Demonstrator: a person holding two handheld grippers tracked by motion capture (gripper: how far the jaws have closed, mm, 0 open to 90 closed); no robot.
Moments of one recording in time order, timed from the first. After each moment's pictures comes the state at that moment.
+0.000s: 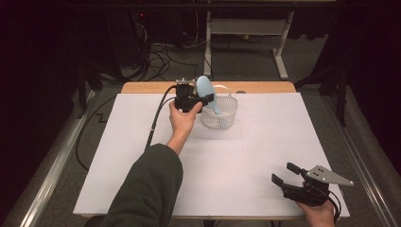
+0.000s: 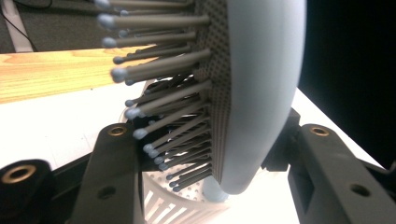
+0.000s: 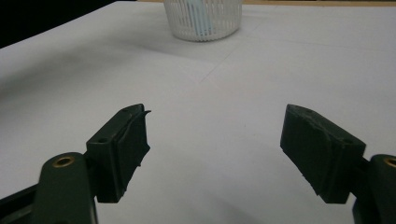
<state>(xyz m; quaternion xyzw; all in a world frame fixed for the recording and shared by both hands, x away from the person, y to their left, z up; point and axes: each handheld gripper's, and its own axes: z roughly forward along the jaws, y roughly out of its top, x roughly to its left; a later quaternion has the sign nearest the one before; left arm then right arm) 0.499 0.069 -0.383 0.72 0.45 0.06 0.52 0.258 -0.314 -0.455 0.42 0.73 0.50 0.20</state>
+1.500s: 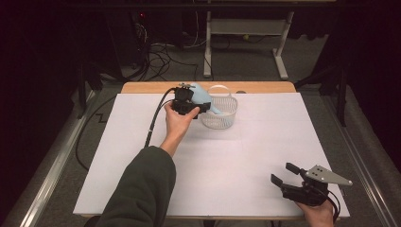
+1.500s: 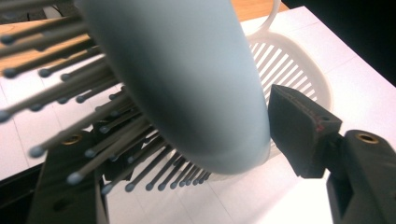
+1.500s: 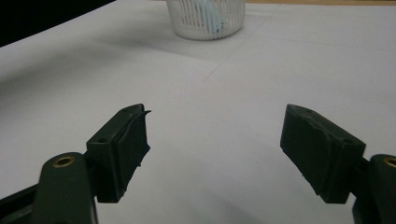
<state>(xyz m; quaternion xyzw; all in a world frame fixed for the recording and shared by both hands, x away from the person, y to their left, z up) 0.494 0.072 -0.388 0.77 0.46 0.09 0.44 0.258 -0.312 -0.456 0.42 0.73 0.50 0.20</state>
